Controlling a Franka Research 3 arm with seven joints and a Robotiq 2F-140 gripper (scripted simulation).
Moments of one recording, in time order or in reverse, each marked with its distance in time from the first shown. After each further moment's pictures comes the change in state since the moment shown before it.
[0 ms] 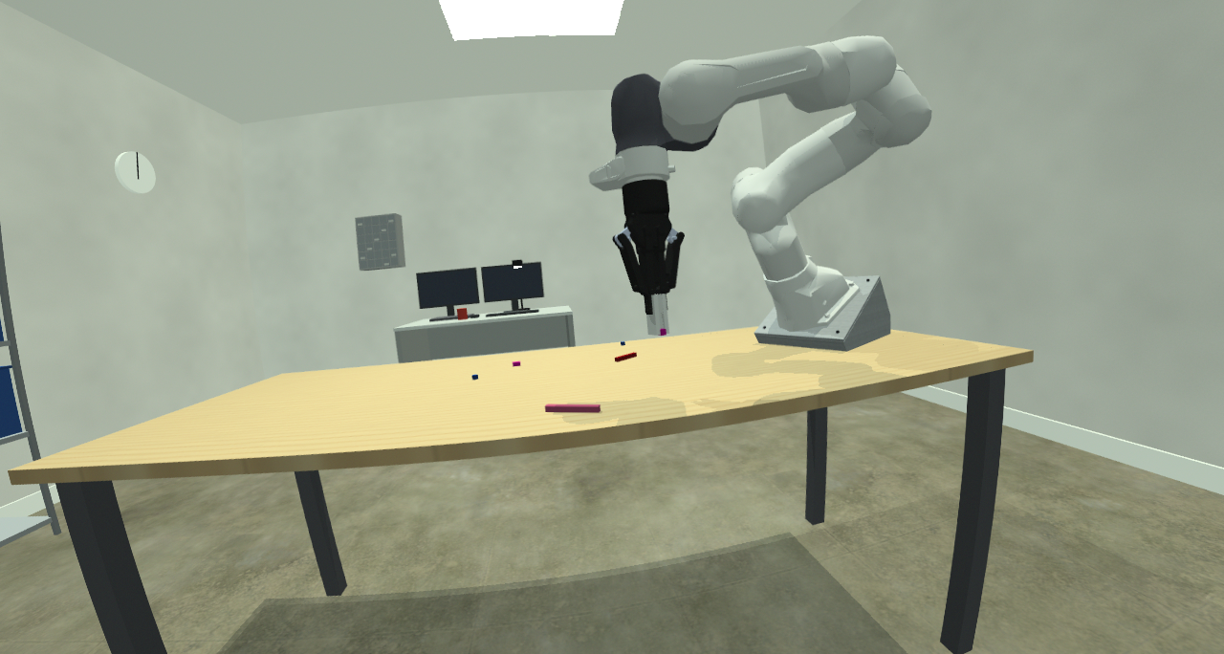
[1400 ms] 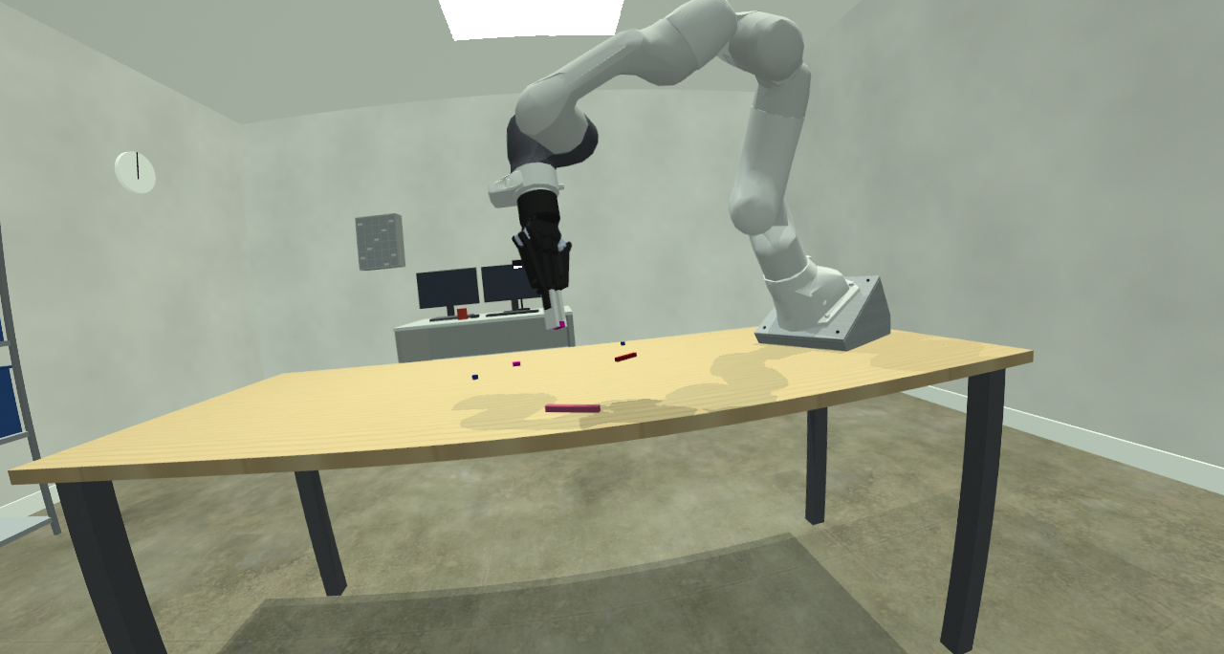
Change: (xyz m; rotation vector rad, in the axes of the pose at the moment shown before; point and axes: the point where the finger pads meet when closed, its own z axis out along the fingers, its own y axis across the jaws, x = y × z) arm 0.109 -0.140 -0.022 0.081 -0.246 -0.453
